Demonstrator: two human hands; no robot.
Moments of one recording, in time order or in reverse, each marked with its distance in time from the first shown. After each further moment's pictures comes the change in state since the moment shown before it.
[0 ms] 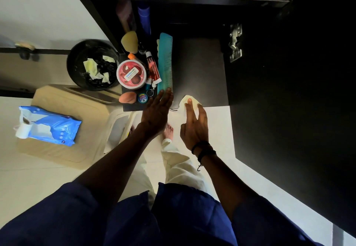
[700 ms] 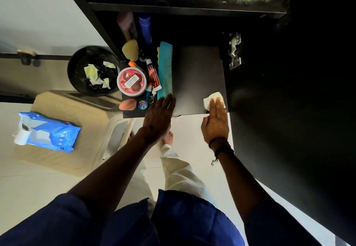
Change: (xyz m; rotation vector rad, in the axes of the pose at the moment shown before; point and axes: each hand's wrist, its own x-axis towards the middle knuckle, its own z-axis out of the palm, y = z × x) left_hand 0.006 0.013 -0.019 0.061 0.013 0.020; right_hand 0.032 0.059 -0.020 -0.051 -0.038 0.161
